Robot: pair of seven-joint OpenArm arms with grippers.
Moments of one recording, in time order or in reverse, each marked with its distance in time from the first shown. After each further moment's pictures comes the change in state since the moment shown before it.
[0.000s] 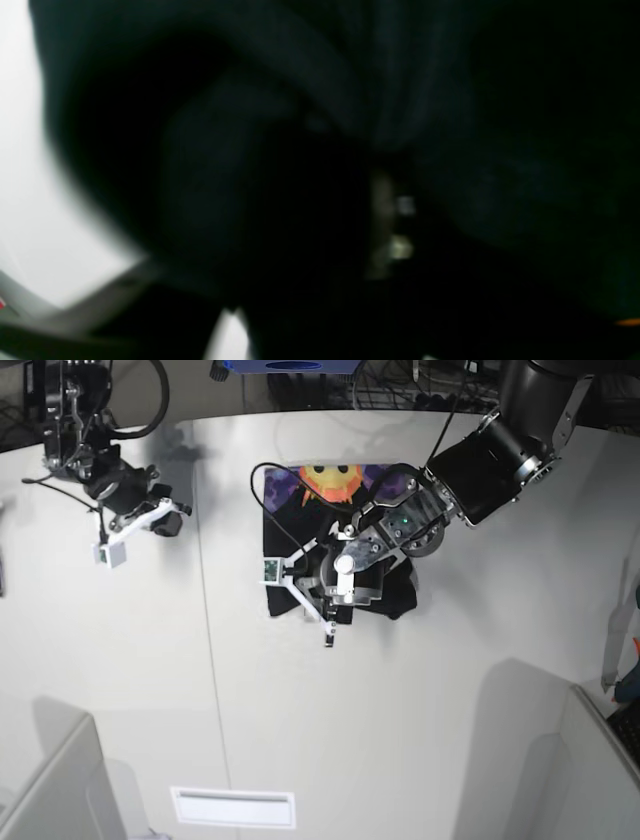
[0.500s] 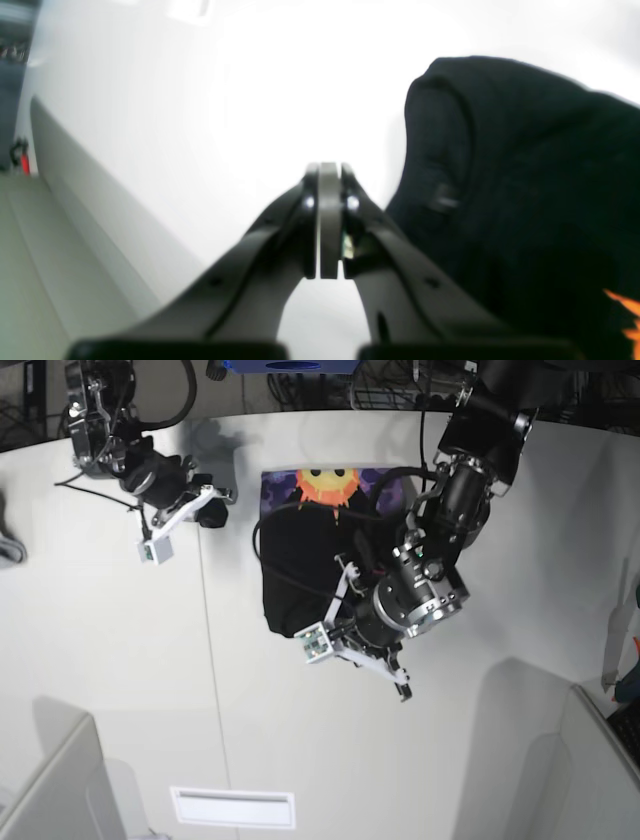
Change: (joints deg) left arm 11.4 3.7 -30.9 25.5 -0.1 -0.2 3.5; right arm 1.1 -0.5 -9.7 2.4 -0.5 0.0 0.3
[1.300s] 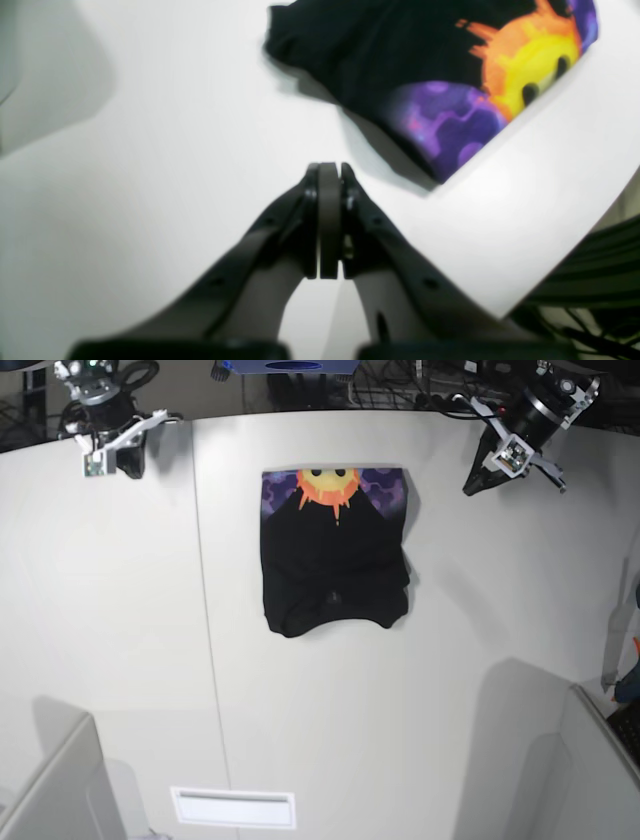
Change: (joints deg) left arm 58.9 -8.7 -44.5 -1.1 1.4 -0.3 -70.6; right arm -29.8 4.5 5.7 2.4 -26.6 0.1 41.3
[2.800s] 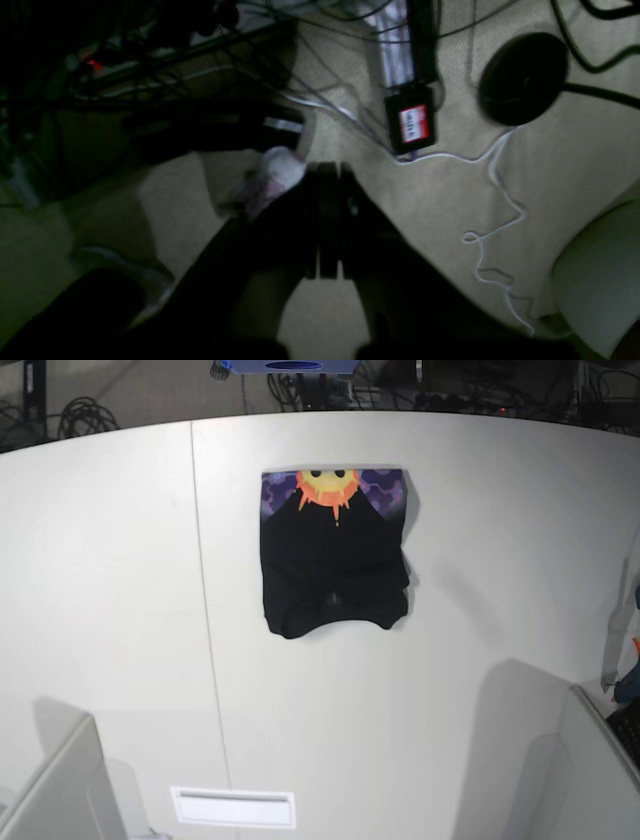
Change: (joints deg) left arm -27.5 6.6 7.8 -106.4 28.7 23.8 -19.8; right arm 32.0 -19.5 -33.7 -108.6 -0.7 0.5 29.3
